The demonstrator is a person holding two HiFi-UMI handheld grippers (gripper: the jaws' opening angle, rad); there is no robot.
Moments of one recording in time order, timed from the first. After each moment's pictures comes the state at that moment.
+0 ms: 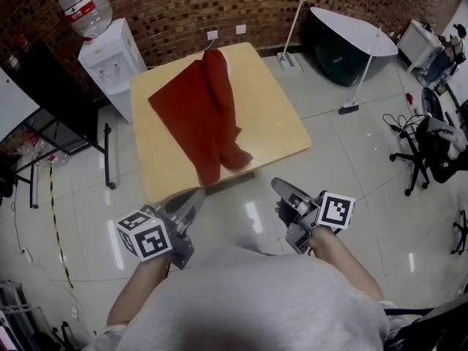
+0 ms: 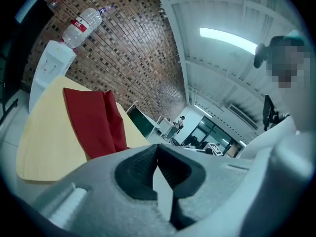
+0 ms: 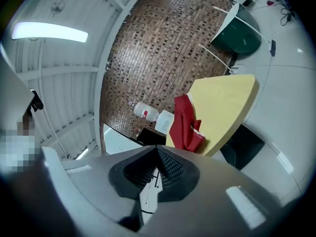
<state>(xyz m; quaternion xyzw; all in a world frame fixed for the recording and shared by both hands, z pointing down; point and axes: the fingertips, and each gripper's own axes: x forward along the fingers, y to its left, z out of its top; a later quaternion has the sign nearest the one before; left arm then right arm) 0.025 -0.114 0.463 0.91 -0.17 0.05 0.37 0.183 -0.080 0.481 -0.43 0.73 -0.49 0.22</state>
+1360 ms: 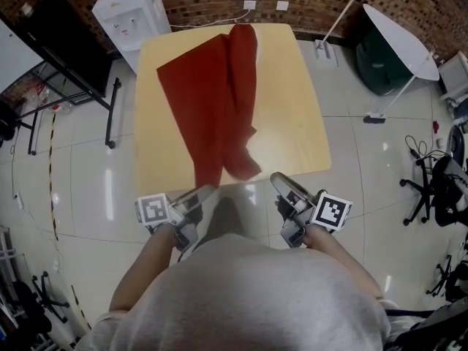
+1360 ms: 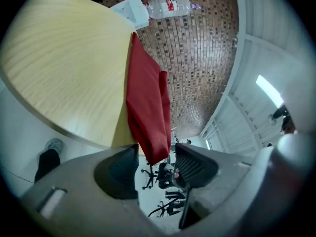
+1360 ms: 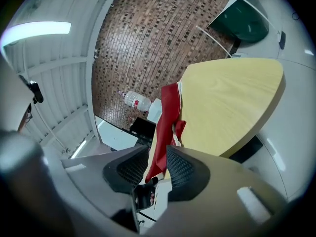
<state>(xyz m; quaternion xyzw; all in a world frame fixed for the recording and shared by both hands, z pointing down) 0.053 -0.178 0.620 0.73 -0.20 -0.05 0.65 0.205 -0.180 0.560 -0.38 0.73 -0.54 0.16</state>
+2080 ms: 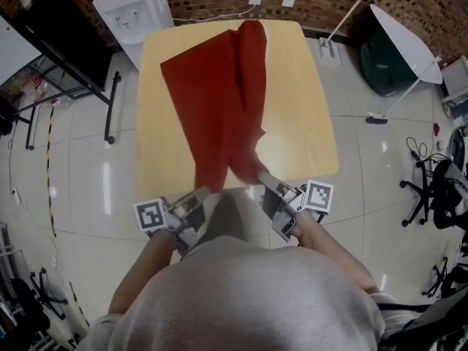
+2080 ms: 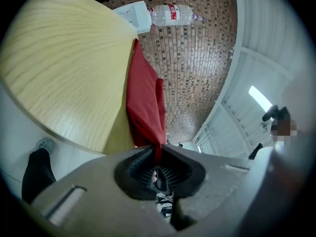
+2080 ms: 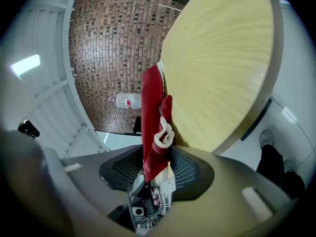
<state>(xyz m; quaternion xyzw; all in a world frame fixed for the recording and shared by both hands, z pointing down) 0.040 -0.185 0.604 0.71 -0.17 -0.12 0.67 0.162 -0.203 0.625 -0.31 0.65 -0.67 0.20</state>
